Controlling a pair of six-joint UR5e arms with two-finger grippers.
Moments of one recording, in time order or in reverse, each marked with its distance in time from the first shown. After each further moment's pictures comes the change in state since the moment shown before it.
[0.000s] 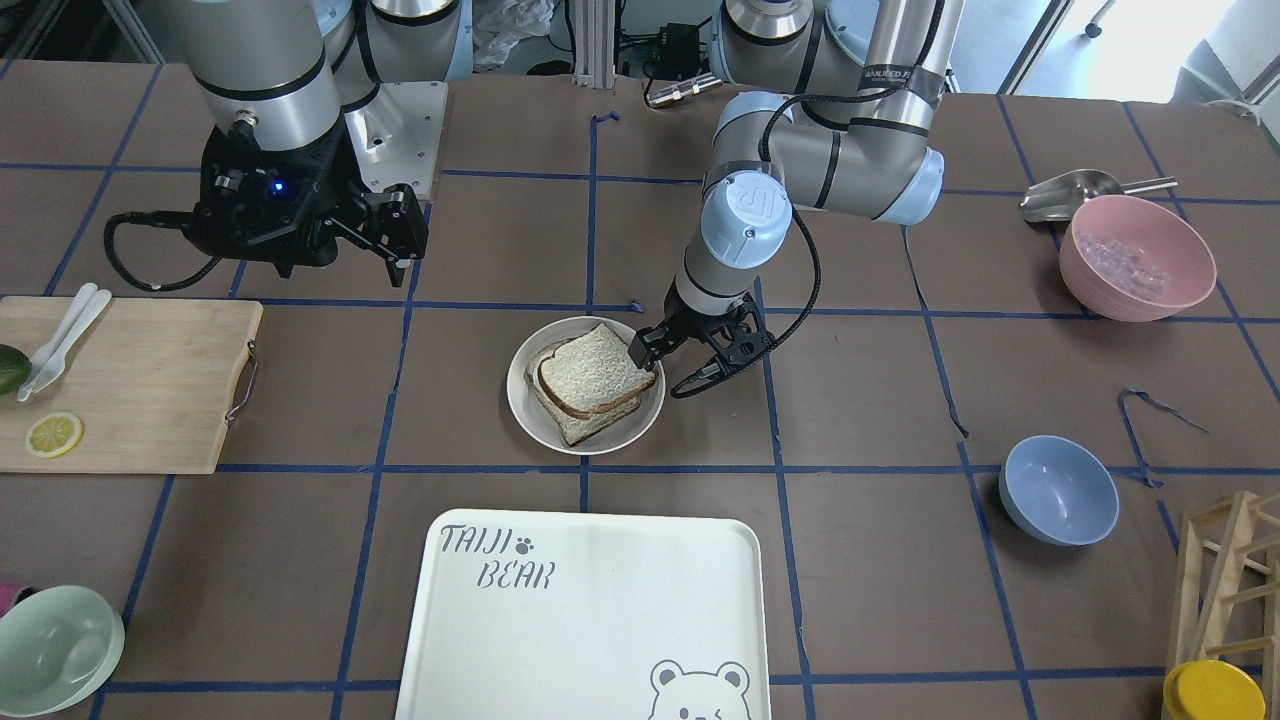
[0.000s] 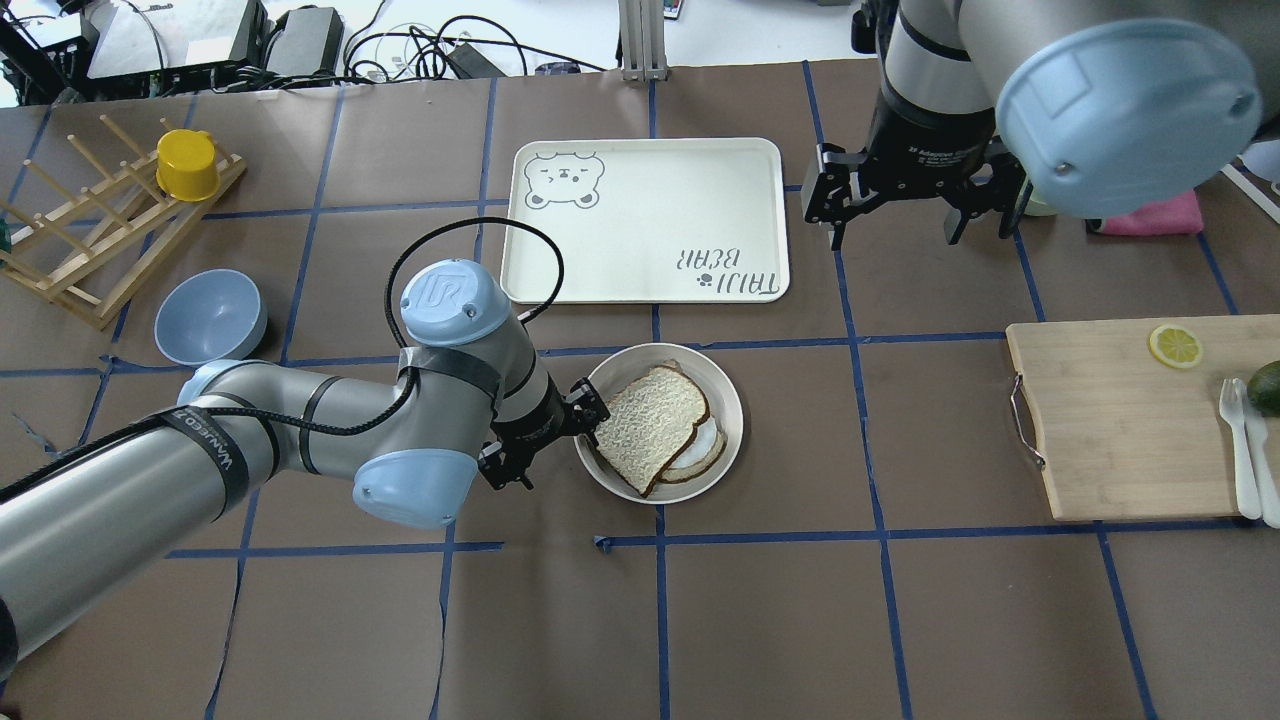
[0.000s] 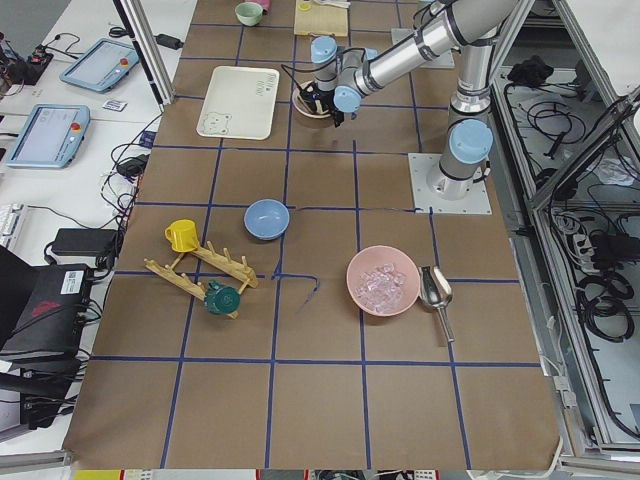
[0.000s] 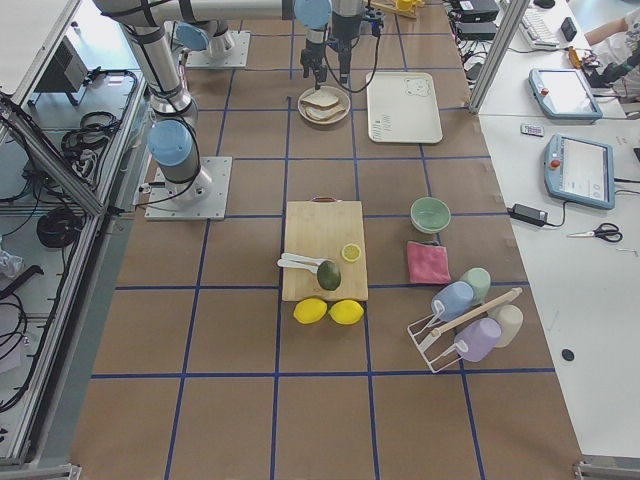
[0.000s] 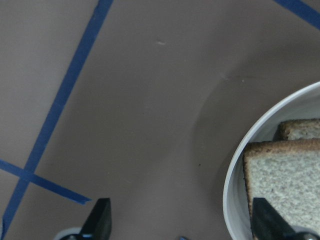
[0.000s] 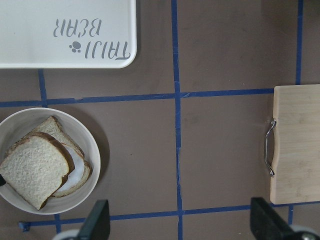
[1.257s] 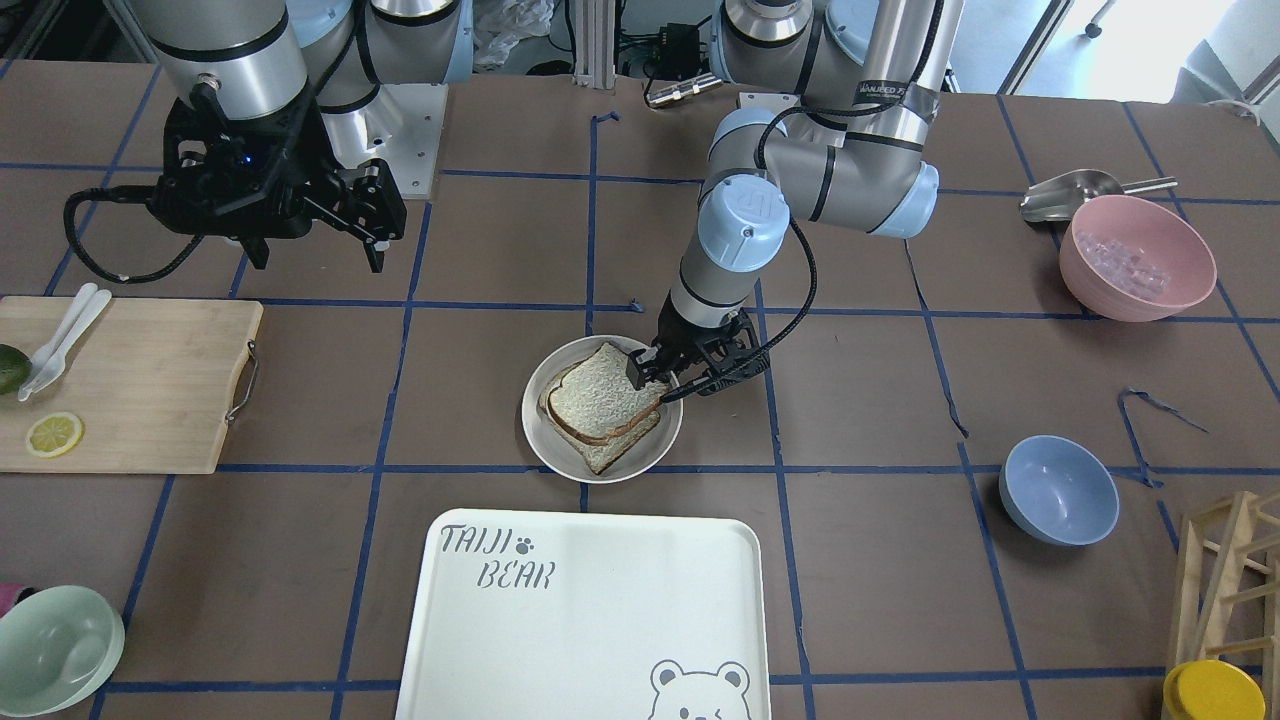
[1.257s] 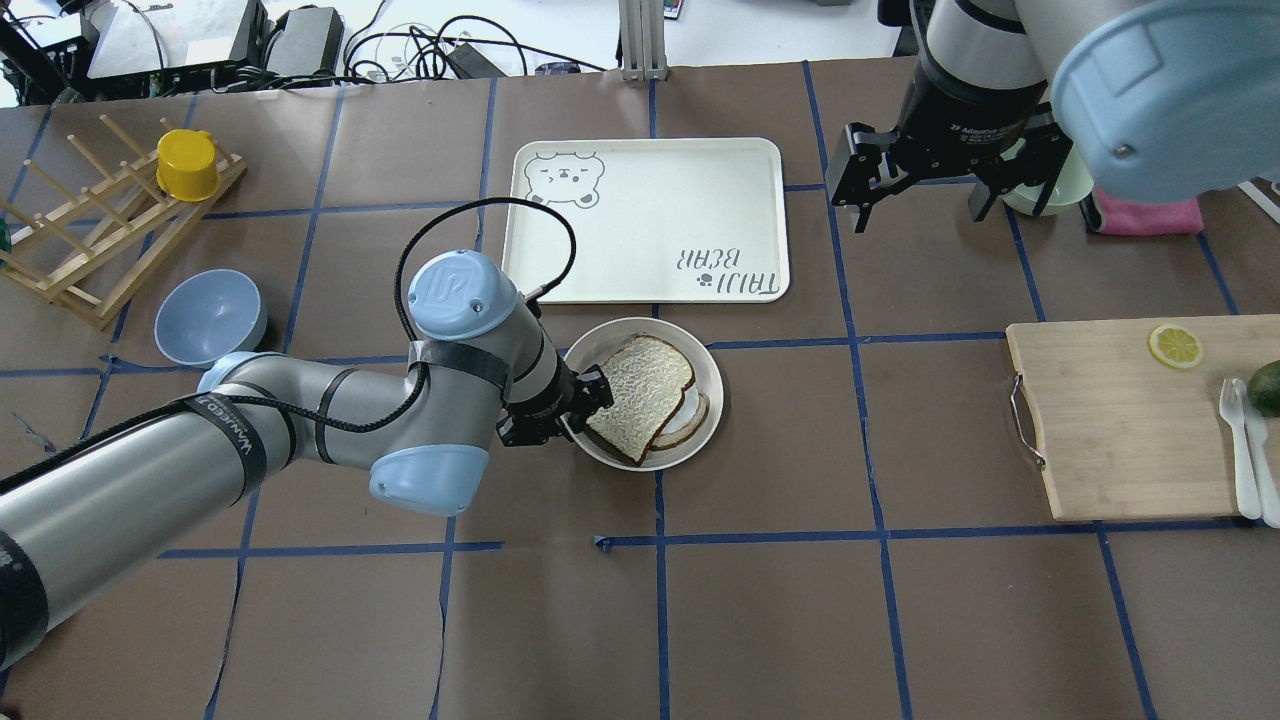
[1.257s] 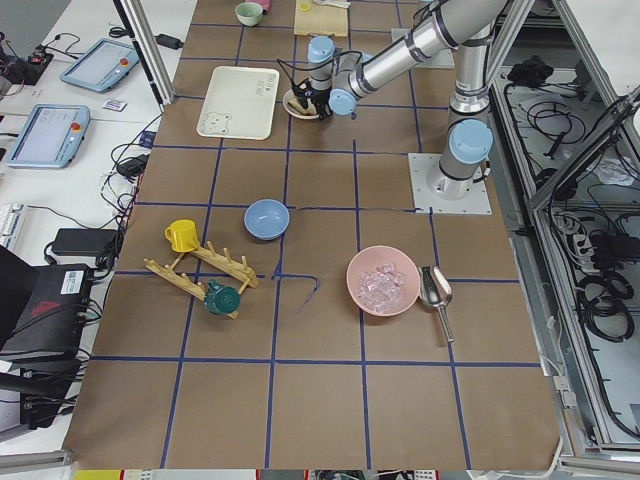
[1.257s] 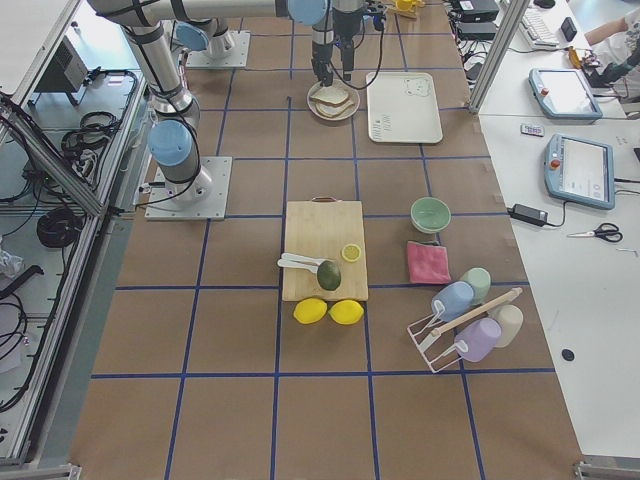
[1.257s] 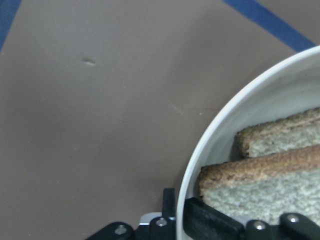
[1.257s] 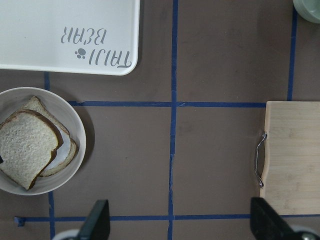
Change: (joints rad) left arm 0.001 -0.016 0.028 0.113 -0.003 0.086; right arm -0.020 -0.028 -0.012 -0.001 0.013 -0.064
